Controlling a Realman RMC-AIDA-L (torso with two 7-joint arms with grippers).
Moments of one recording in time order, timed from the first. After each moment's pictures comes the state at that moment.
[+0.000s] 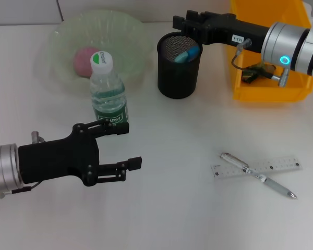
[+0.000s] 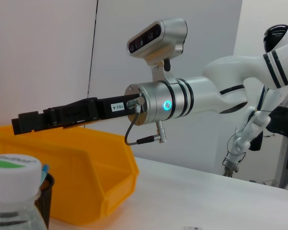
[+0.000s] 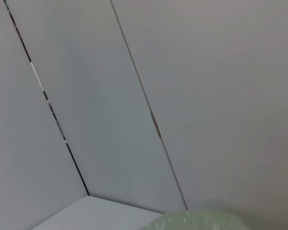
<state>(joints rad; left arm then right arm) -0.38 -2.06 0.95 0.53 1.71 1.65 -1.05 0.79 2.09 -0.80 -0.38 -1.61 -1.08 1.40</state>
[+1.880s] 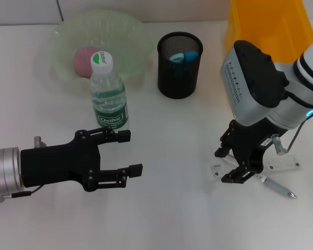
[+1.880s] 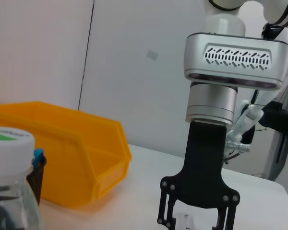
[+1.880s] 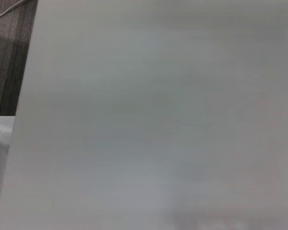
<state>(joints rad) -0.38 -2.05 0.96 0.53 1.74 1.65 -1.10 0.76 2.09 -1.44 -1.06 -2.49 -1.62 1.81</state>
